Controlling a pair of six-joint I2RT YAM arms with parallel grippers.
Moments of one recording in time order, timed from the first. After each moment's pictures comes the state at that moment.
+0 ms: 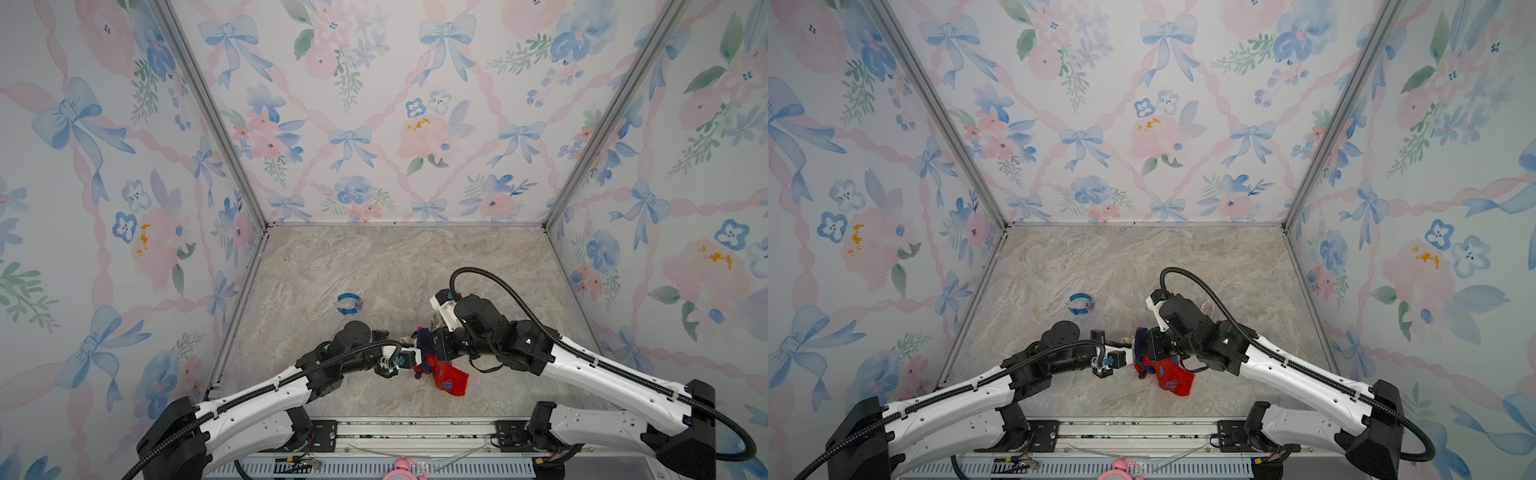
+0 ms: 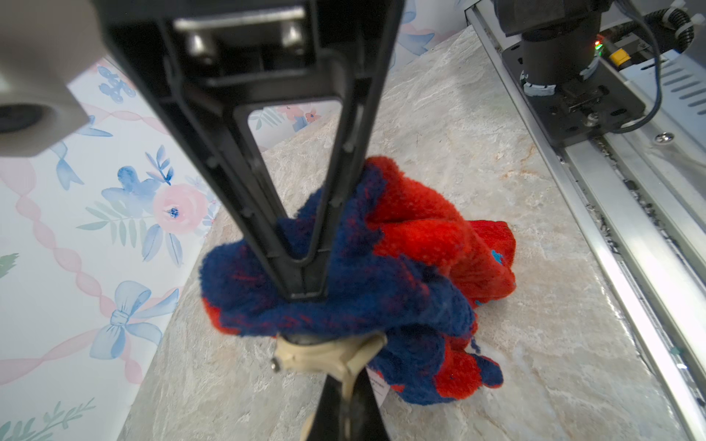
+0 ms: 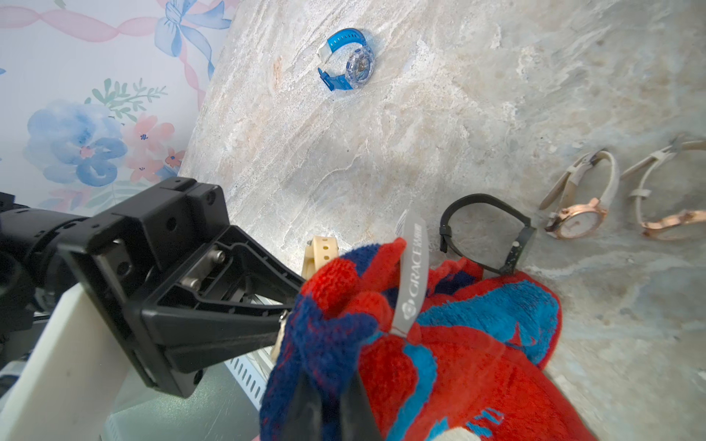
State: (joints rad) left arm -0.90 0.95 0.45 0.13 0.28 0.75; right arm 0.98 1.12 0.97 -0.61 -0.12 0.67
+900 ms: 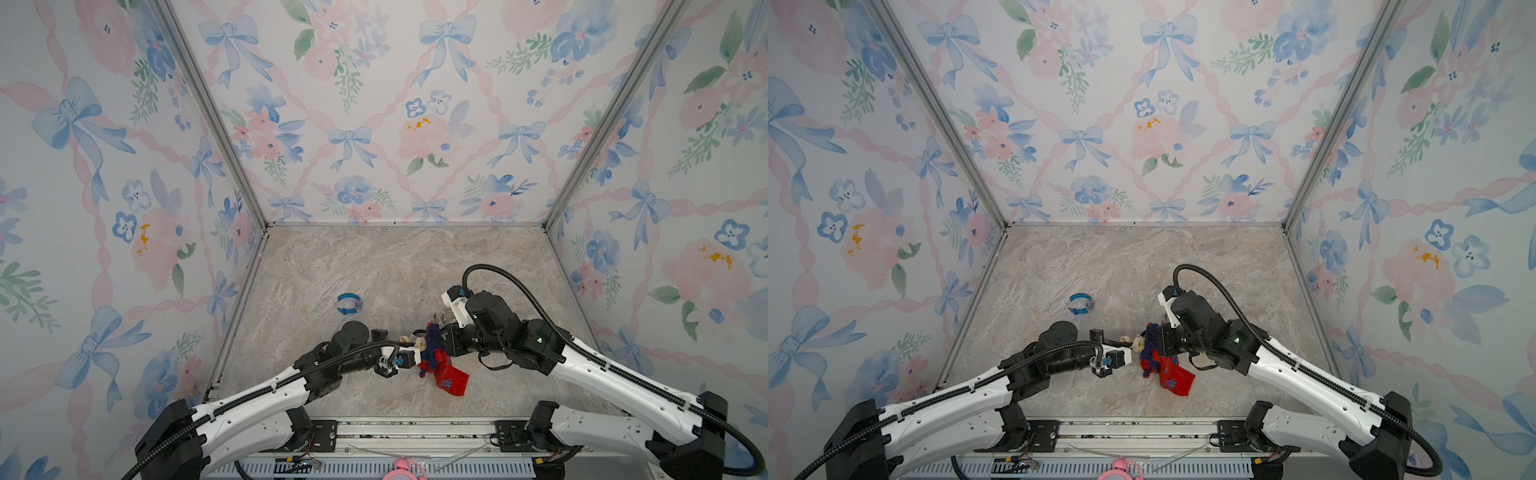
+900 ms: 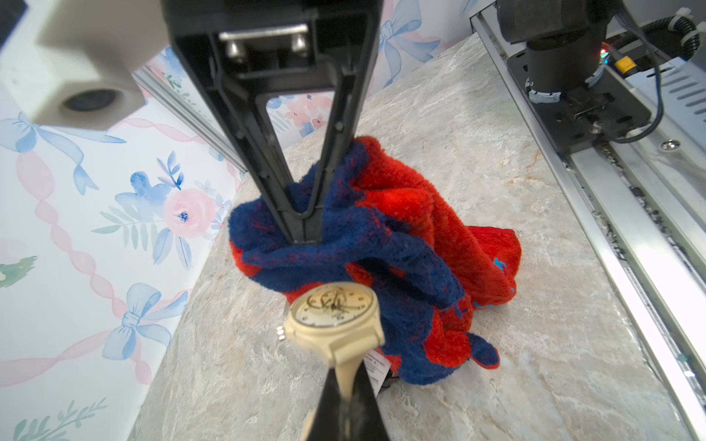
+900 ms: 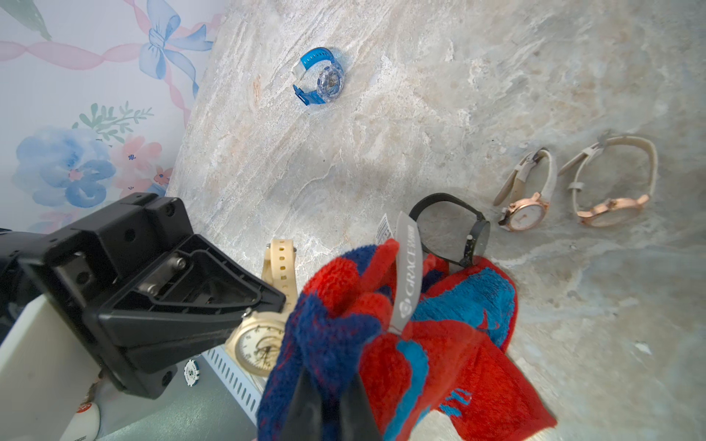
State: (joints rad) left arm -0.90 0.93 0.45 0.13 0.27 0.75; right arm 0.92 1.05 0.96 -0.65 -0.11 0.66
